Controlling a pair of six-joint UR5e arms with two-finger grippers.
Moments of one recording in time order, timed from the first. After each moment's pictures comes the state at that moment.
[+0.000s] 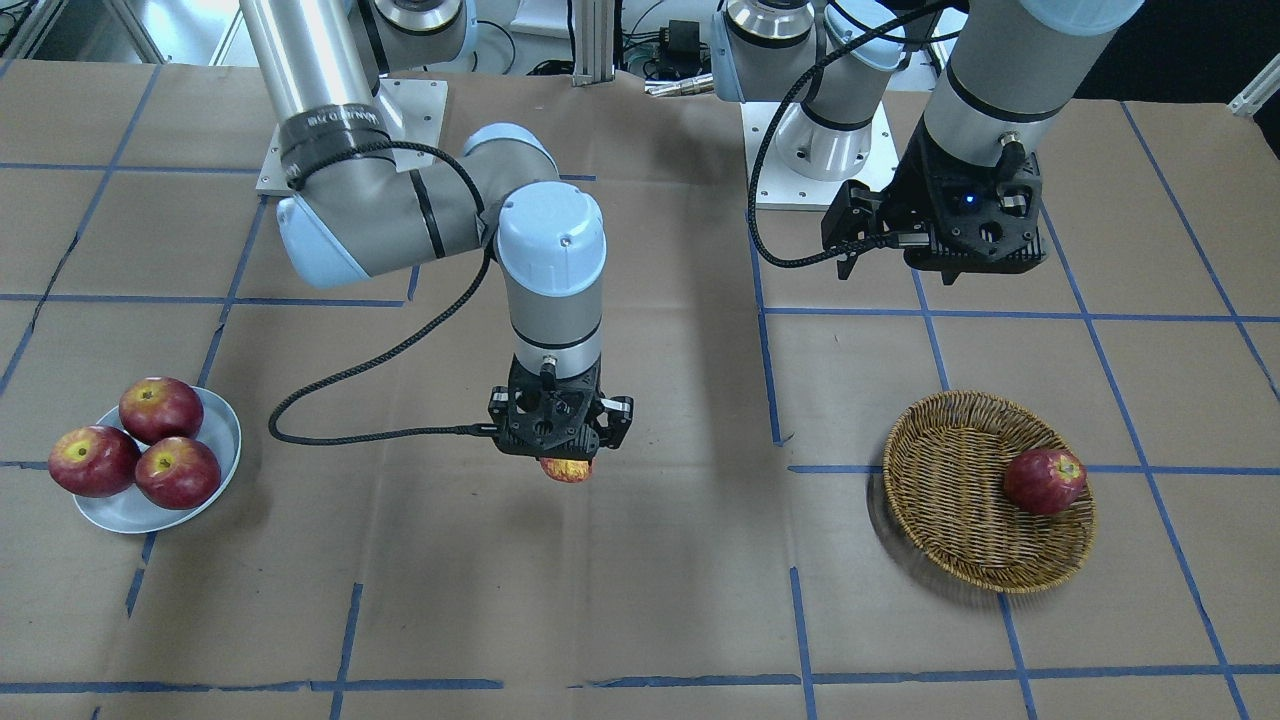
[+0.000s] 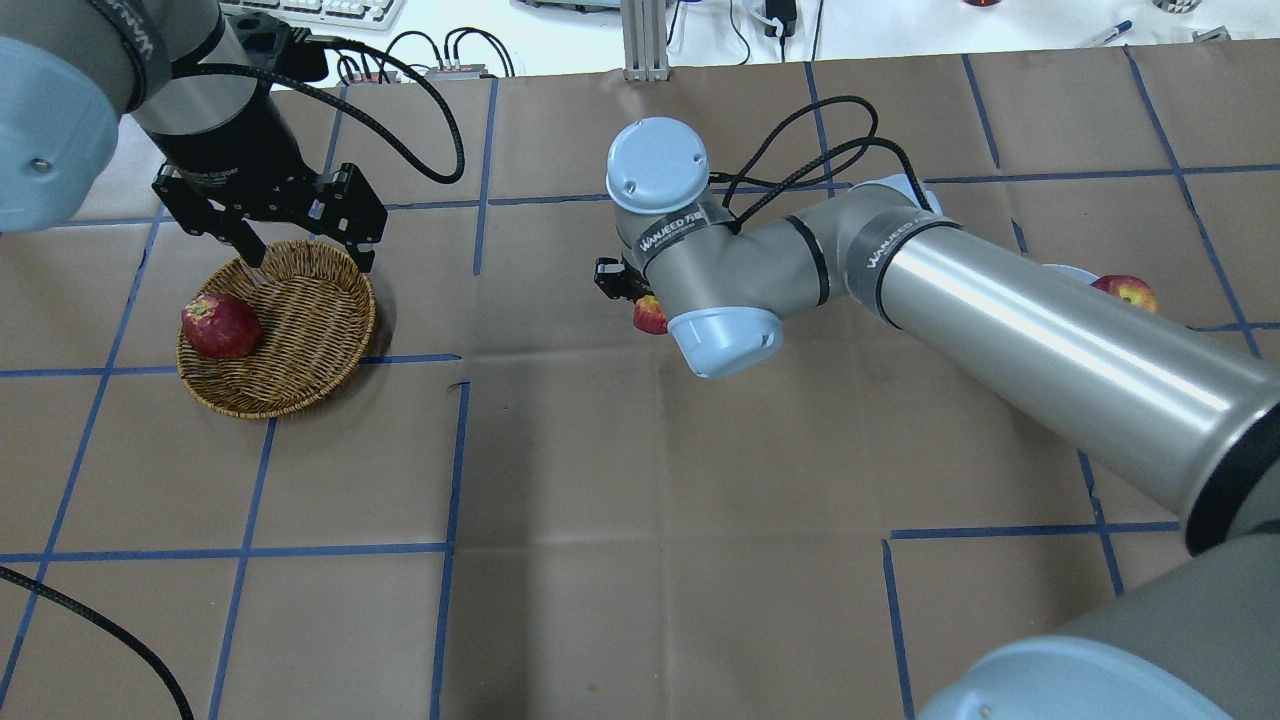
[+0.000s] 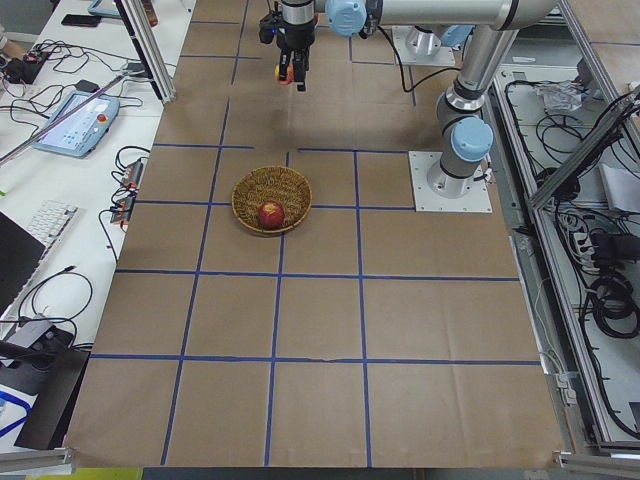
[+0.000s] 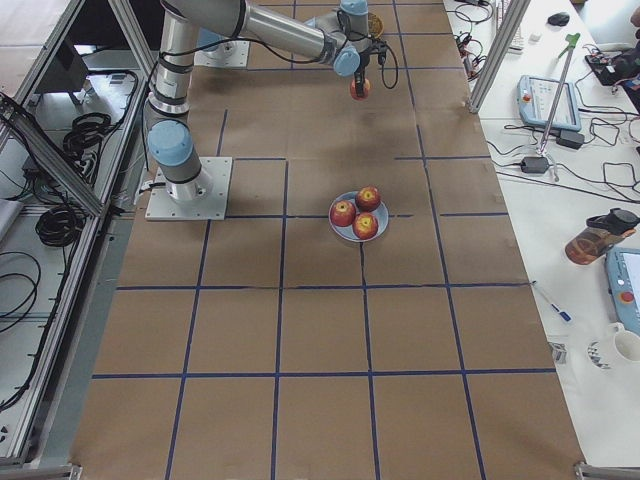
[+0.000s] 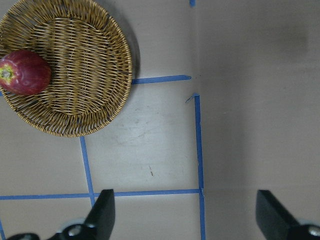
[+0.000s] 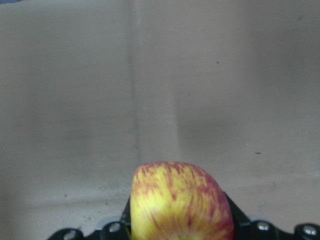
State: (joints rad) left arm -1.54 -1.60 -1.57 -1.60 1.63 0.11; right arm 1.91 -1.17 1.62 -2.16 -1.63 0.42
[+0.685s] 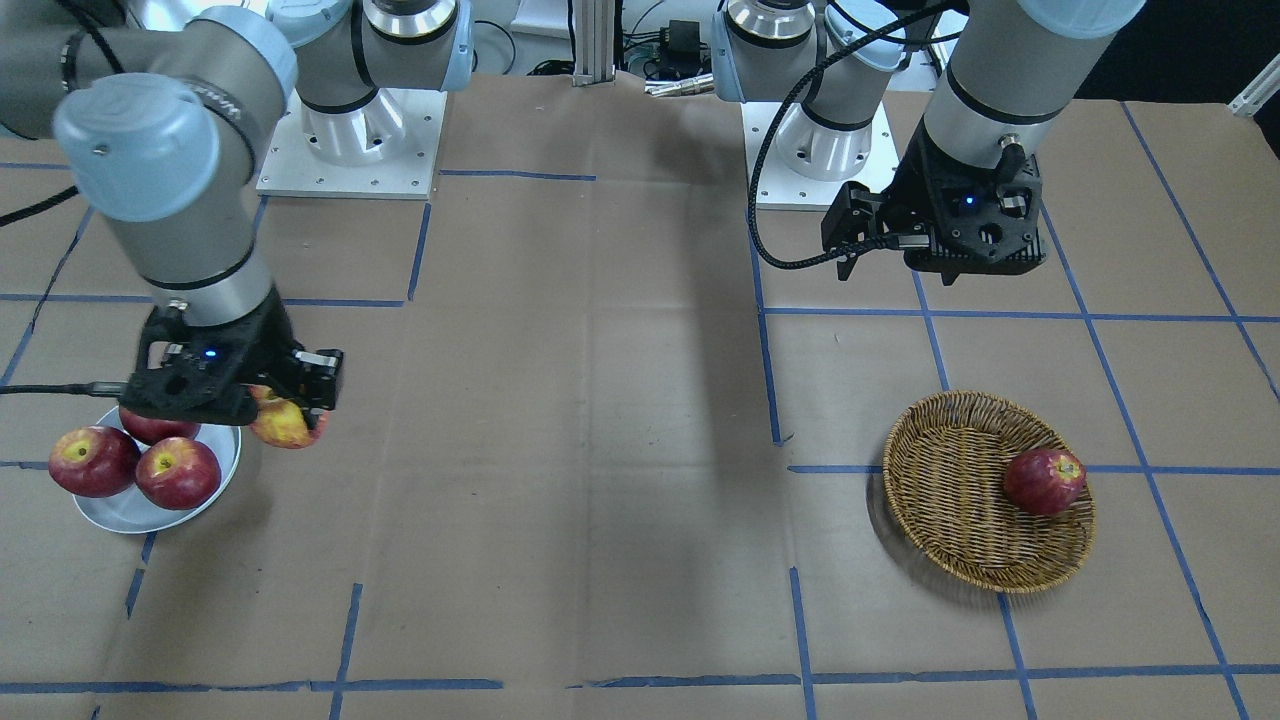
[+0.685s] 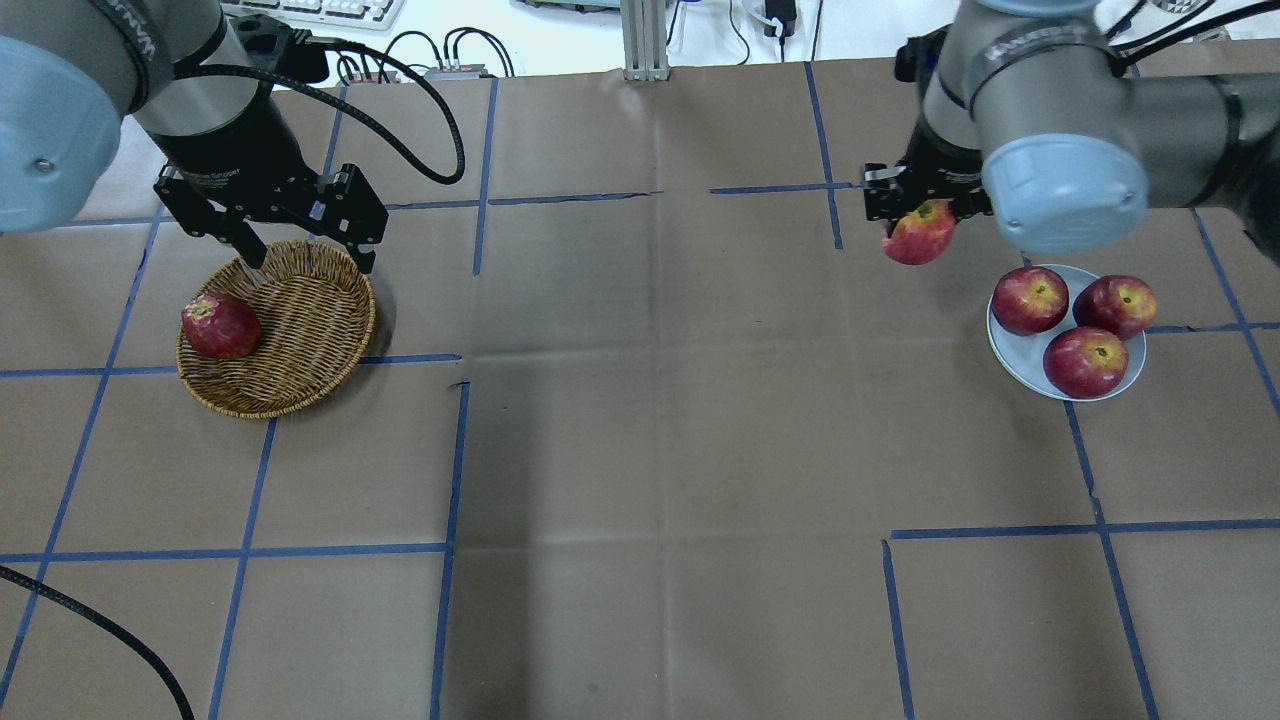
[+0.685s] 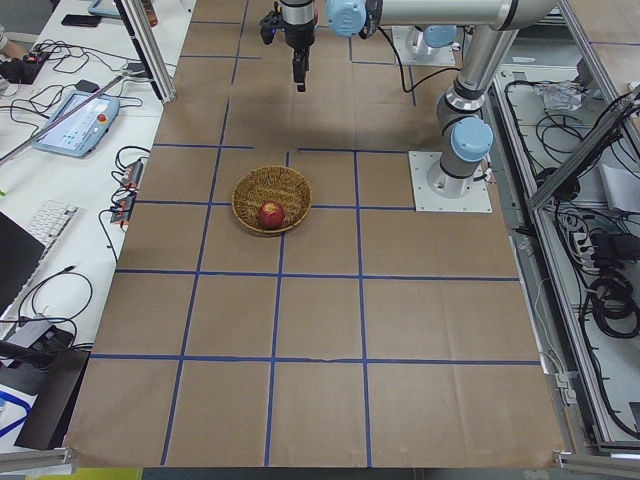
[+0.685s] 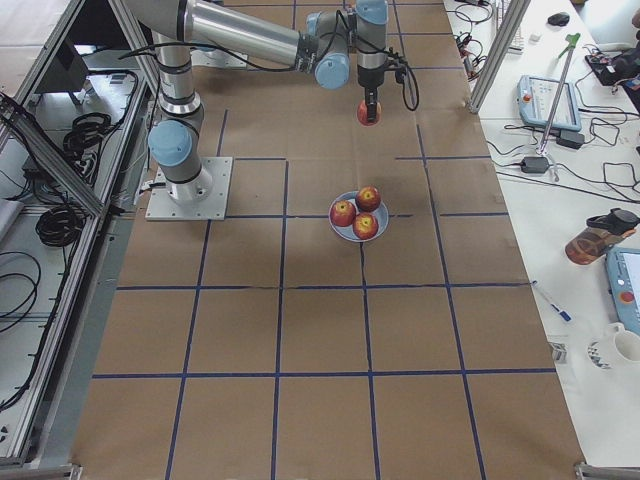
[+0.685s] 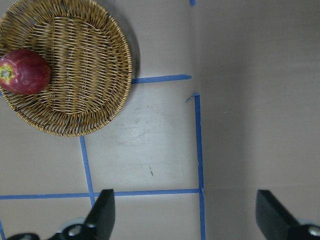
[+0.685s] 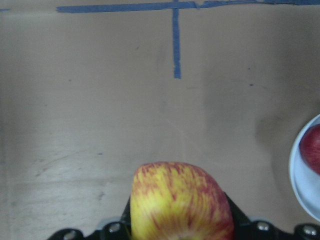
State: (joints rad) left arm -1.54 -1.60 -1.57 -1.60 1.63 0.10; right arm 1.50 -1.40 1.72 -2.00 -1.64 -0.03
